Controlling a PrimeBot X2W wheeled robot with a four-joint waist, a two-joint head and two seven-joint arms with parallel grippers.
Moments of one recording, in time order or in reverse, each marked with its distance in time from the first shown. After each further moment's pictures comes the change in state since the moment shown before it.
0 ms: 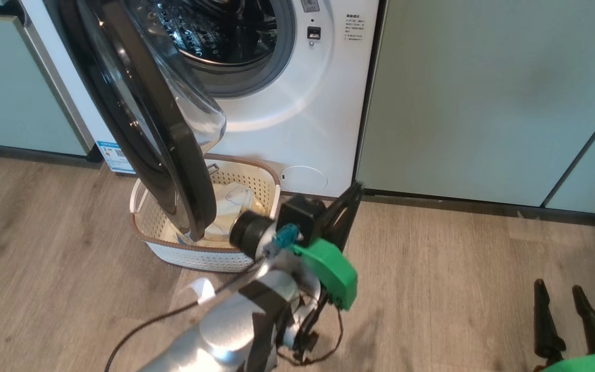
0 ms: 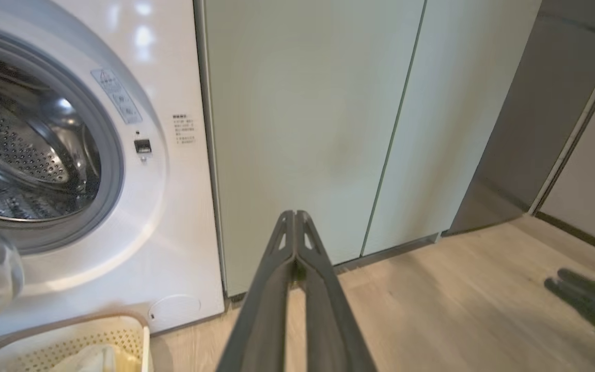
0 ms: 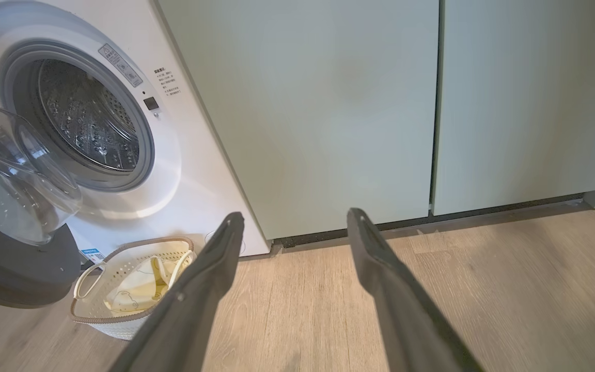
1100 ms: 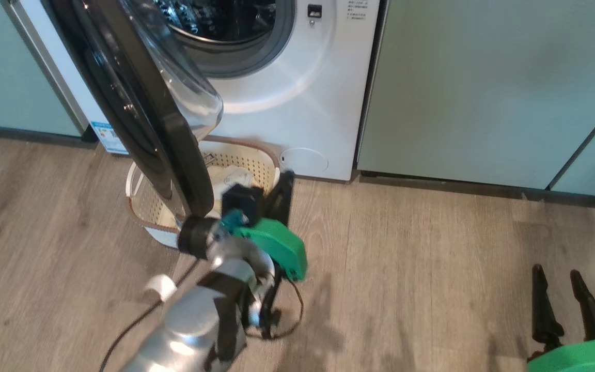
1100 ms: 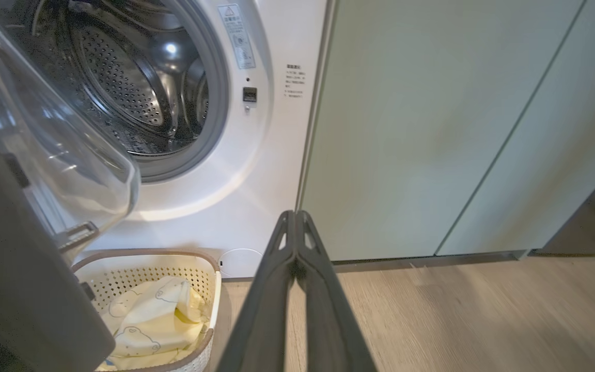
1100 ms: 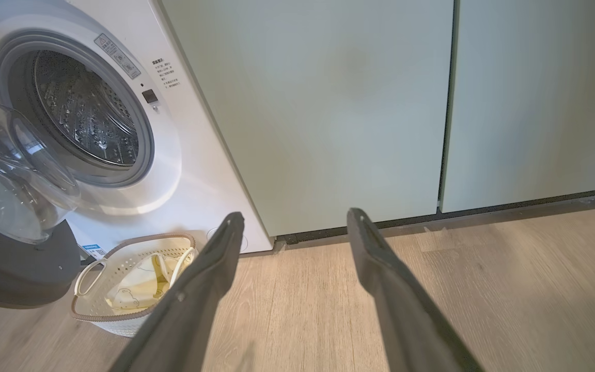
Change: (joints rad) left arm 0.070 0.003 0.213 0.115 0.052 0.033 0.000; right arm -0.045 -0.001 0.015 0.001 0.008 0.000 0.000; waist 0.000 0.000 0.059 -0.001
